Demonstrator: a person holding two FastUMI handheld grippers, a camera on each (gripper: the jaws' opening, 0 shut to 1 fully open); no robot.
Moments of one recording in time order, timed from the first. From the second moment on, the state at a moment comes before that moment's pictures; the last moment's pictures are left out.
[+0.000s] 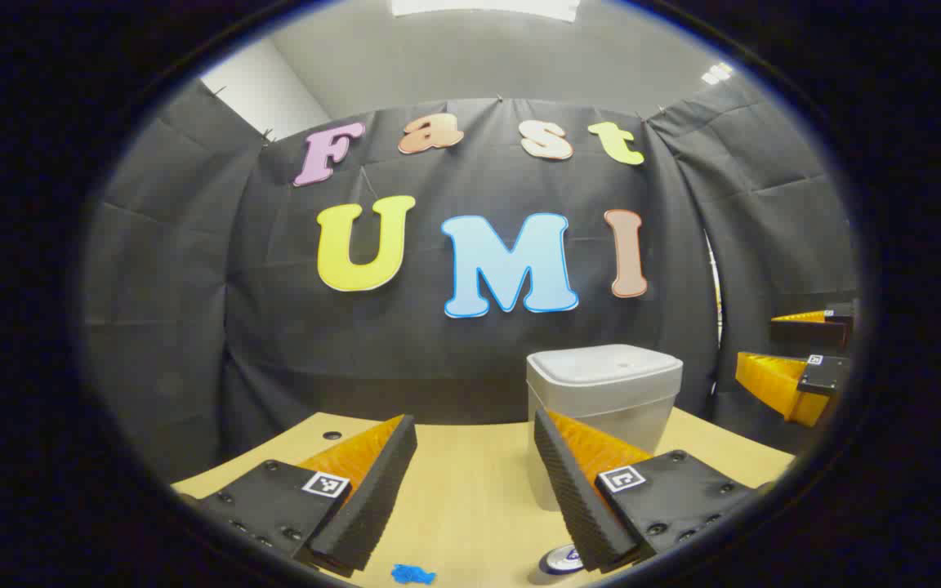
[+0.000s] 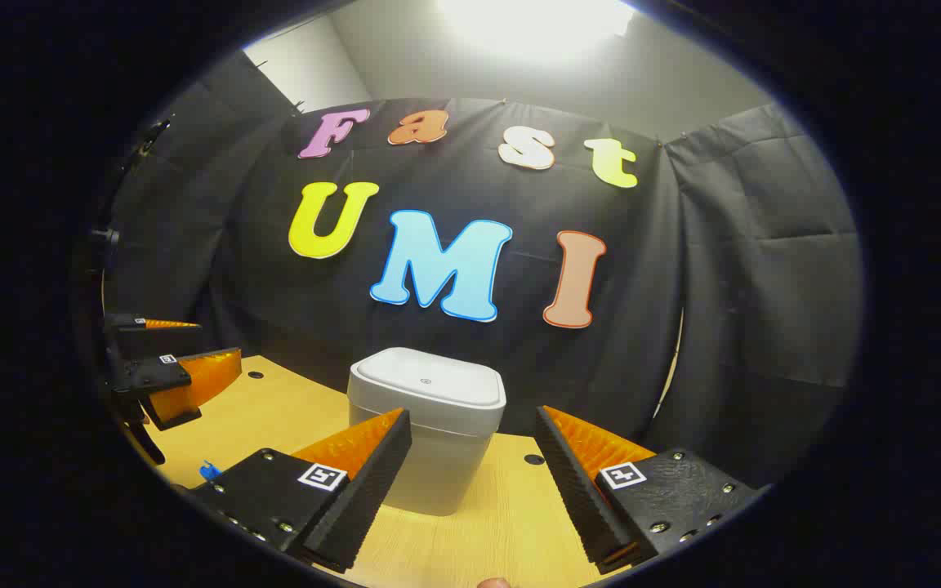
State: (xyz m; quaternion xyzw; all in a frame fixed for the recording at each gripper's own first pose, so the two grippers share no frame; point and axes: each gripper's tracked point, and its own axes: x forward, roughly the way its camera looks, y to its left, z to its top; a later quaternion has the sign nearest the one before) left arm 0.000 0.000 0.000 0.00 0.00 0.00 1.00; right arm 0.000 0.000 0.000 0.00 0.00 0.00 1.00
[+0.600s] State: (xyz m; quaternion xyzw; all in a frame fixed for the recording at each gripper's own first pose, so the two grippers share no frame) left arm 0.037 0.032 0.002 0.02 0.00 -0.03 1.00; right arm 0.031 0.027 0.011 0.03 0.02 -0.04 1.00
